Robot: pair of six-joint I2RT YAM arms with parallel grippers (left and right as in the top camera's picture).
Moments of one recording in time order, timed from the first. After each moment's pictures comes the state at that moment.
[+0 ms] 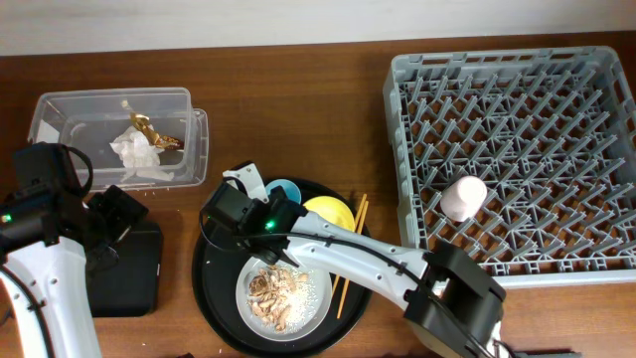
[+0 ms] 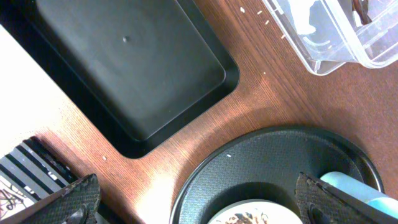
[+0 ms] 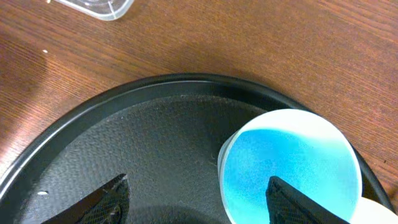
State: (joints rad) left arm 0.36 1.30 1.34 -1.37 -0.06 -0.57; right arm 1.02 2.01 1.56 -0.62 0.35 0.49
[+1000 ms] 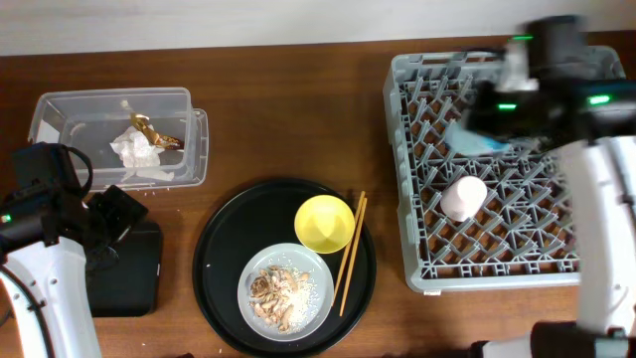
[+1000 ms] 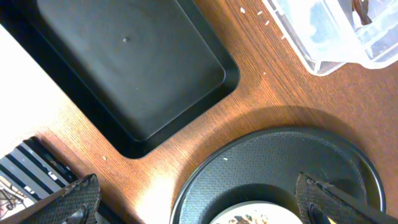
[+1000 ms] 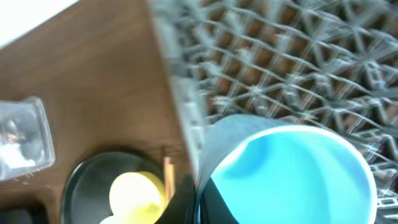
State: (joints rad) left arm 0.36 1.30 1.34 -1.37 -0.06 -0.57; right arm -0.11 1.61 1.85 -1.32 -0.25 0.32
